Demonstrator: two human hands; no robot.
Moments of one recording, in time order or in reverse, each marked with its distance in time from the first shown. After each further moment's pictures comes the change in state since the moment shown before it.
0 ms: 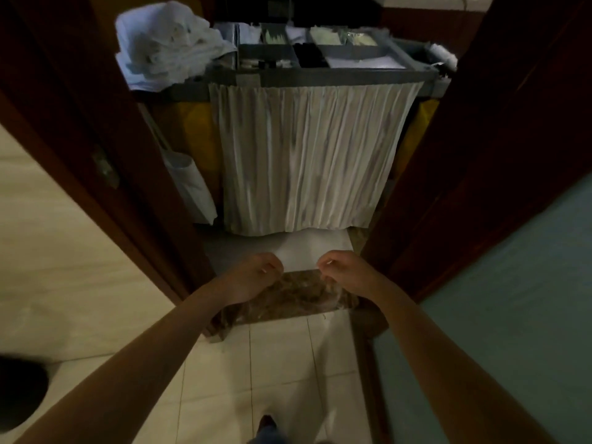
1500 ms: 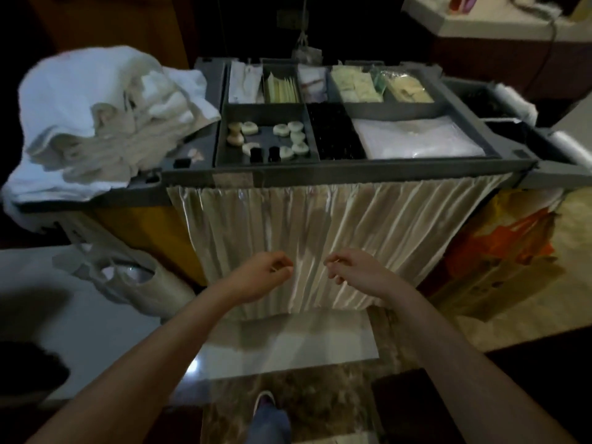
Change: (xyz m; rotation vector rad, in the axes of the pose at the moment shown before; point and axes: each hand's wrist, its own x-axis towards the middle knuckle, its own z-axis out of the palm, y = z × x) left_hand 0.436 0.062 -0.246 0.171 0.030 0.059; right_hand 0.455 -0.104 -0.214 -0.036 -0.042 0.029
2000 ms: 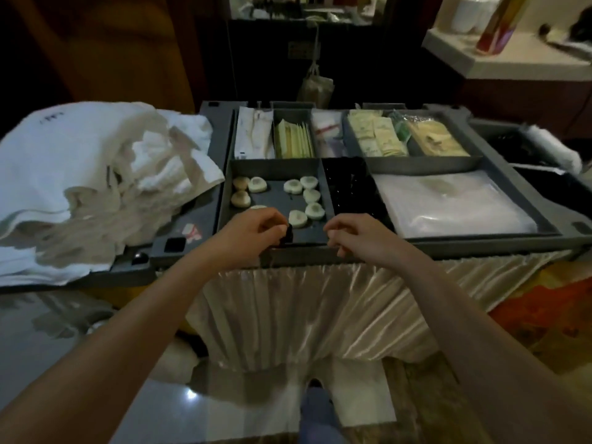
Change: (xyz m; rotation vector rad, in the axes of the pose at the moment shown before) left_hand 0.137 0.009 -0.159 -0.011 0.201 0.091; right_hand 0.146 -0.108 -0.106 -0.041 0.020 -0.211
